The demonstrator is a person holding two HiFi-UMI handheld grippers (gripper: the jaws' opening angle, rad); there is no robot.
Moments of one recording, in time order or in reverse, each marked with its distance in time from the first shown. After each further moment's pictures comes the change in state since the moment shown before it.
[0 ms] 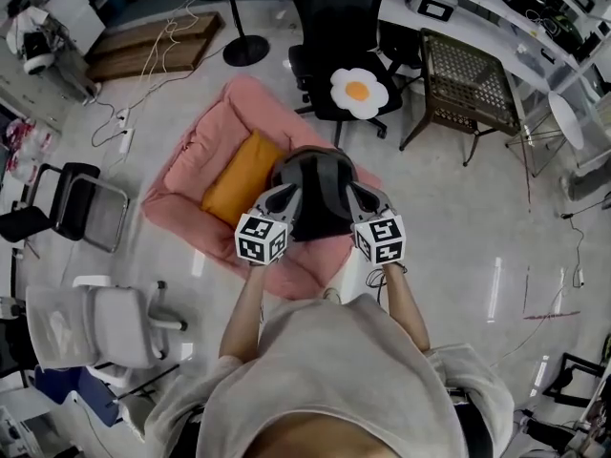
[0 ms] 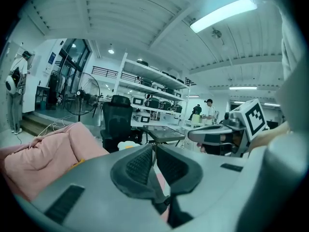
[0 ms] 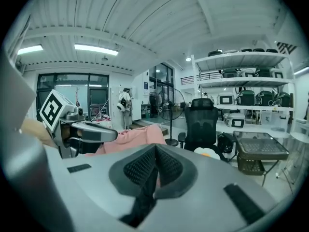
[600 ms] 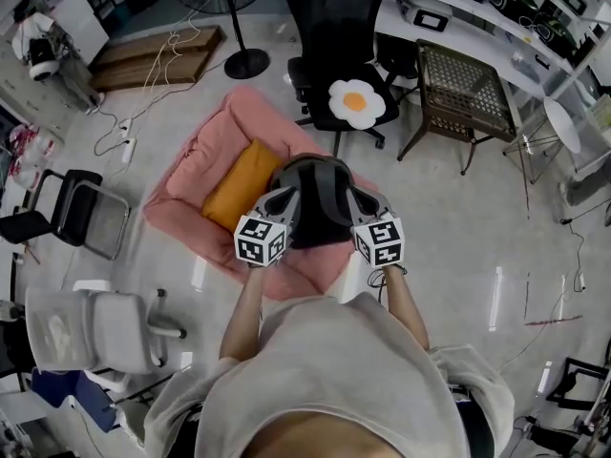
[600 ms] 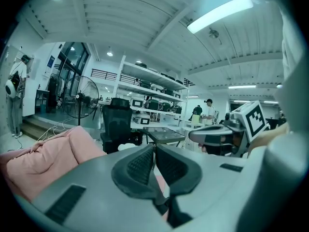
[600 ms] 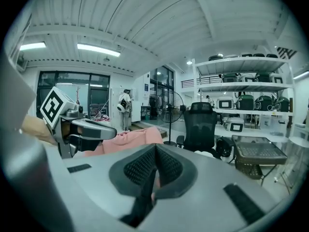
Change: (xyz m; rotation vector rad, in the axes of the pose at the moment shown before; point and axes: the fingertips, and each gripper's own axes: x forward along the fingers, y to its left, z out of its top) left arm -0.008 -0.011 0.015 0.023 -0.017 0.002; right arm -0.017 -0.002 0.011 -0.028 -0.026 -0.014
